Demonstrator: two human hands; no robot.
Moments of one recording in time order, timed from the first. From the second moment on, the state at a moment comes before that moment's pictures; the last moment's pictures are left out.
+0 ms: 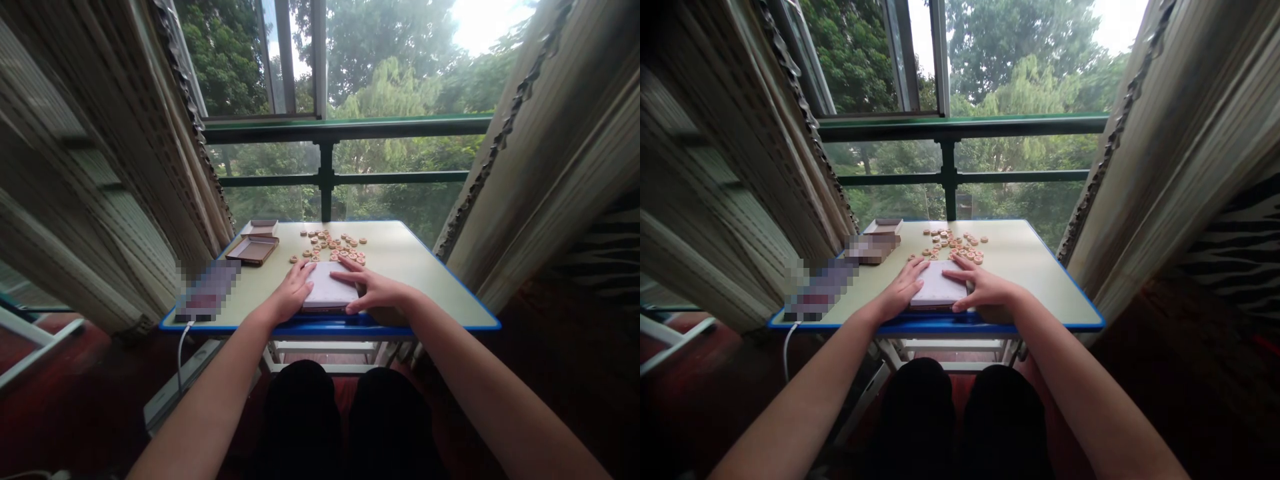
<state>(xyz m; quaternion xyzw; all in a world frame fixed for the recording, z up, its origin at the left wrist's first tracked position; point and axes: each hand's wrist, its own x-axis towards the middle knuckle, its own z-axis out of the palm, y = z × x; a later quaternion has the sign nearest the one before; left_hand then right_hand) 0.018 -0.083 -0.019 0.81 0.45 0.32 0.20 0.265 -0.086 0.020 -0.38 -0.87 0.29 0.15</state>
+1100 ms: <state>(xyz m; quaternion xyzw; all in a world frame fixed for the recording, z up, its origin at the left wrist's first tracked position) 0.021 -0.084 -0.022 0.83 0.47 0.23 0.18 0.254 -0.082 0.008 -0.38 -0.89 0.19 0.15</state>
